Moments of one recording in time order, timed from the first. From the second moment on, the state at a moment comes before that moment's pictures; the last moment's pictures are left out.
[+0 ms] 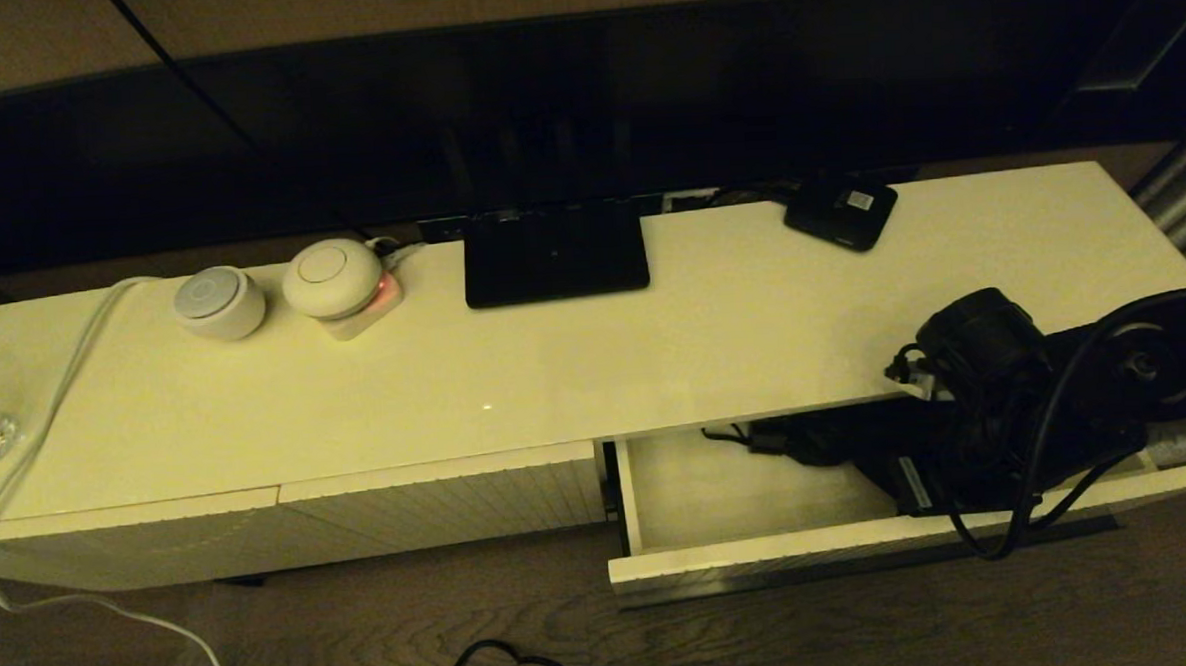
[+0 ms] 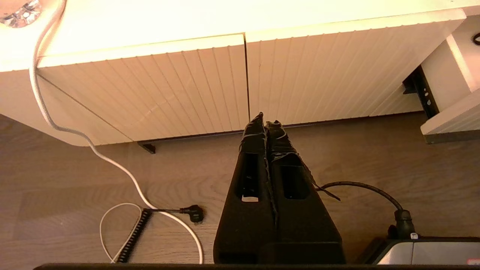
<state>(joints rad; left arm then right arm) 0.00 0.00 0.00 0.00 0.00 0.02 0.26 1.82 -1.12 0.43 -0.02 0.24</state>
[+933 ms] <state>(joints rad) 0.00 0.00 0.00 0.00 0.00 0.02 0.32 1.86 -1.01 0.60 -0.14 0.18</state>
